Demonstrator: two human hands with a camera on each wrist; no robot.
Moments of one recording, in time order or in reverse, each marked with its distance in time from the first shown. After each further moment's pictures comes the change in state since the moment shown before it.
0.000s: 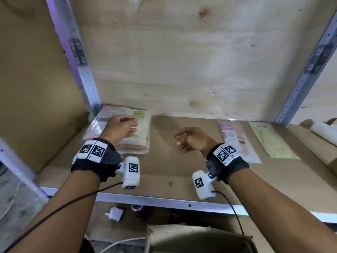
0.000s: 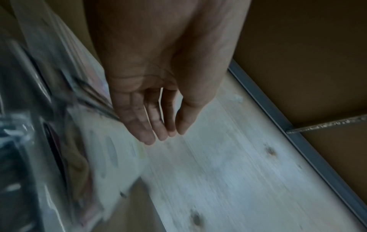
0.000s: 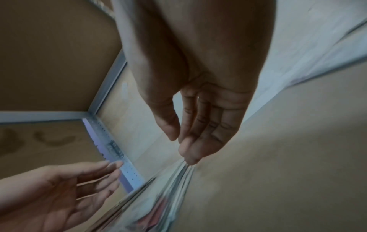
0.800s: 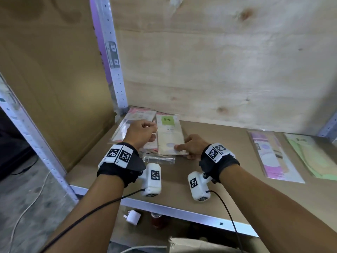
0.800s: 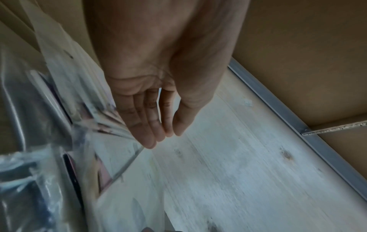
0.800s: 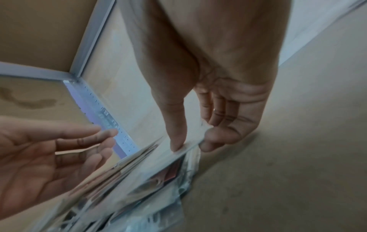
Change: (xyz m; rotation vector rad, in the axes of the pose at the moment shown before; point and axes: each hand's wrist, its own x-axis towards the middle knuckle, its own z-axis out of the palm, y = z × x) left_hand 0.022 -0.019 -0.030 0.086 0.076 0.008; right_hand 0.079 -0.003 0.079 -0.149 -0.066 0.180
